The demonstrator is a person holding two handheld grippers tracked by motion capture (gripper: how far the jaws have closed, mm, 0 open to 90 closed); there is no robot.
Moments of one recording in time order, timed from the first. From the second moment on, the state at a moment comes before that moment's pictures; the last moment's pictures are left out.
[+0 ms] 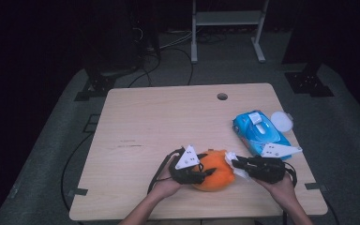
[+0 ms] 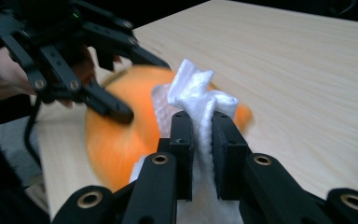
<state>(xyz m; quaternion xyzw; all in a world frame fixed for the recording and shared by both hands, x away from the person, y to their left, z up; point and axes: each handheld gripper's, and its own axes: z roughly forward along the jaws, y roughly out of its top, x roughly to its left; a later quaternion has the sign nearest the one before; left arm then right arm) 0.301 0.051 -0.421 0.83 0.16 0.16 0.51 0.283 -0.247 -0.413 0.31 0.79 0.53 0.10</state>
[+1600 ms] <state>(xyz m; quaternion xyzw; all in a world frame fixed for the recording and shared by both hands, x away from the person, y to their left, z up) 0.330 0.131 -0.410 0.78 0.29 0.19 0.53 0.299 -0.266 -0.436 0.35 0.80 0.47 0.12</state>
